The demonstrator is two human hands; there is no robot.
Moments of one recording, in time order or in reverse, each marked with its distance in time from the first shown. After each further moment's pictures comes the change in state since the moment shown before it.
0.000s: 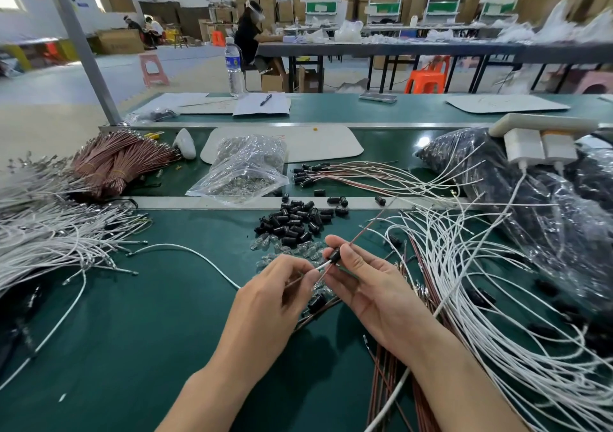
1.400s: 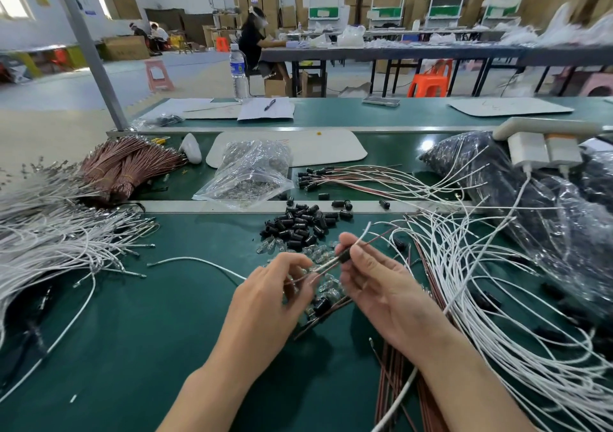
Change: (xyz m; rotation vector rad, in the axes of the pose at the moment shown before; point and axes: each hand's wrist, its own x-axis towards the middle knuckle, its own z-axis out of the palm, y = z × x) left_hand 0.000 -0.010 -0.008 0.103 0.005 0.007; right_hand -0.005 -0.009 0.000 0.048 -0.048 0.009
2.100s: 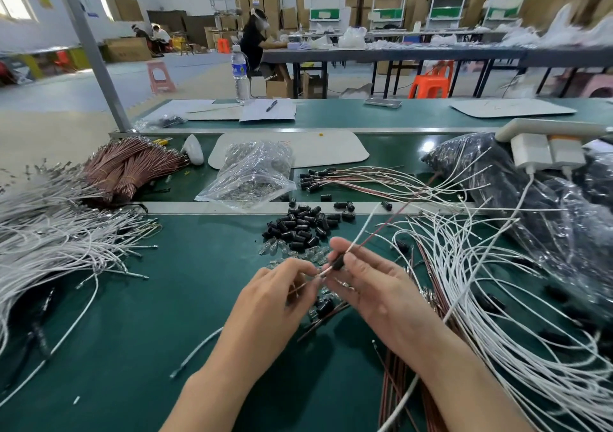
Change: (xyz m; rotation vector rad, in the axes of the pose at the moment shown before) left_hand 0.001 -0.005 -0.001 0.035 -0.071 0.037; right_hand 0.003 0.008 0.002 -0.131 -0.007 -0.051
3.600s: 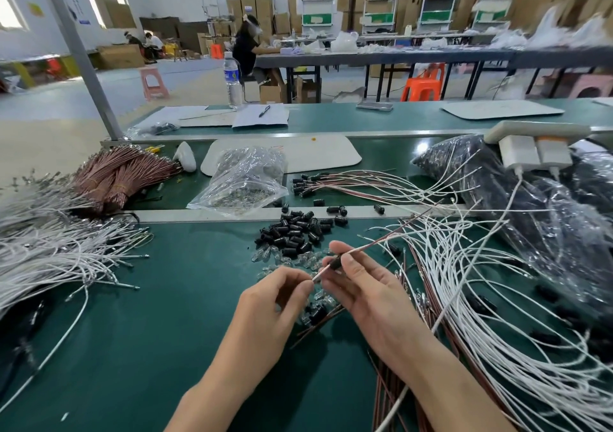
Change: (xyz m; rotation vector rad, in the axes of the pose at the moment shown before) left_hand 0.002 0.003 0.005 -0.338 -0.007 -0.148; right_hand 0.000 0.007 0.006 0.072 0.127 -0.059
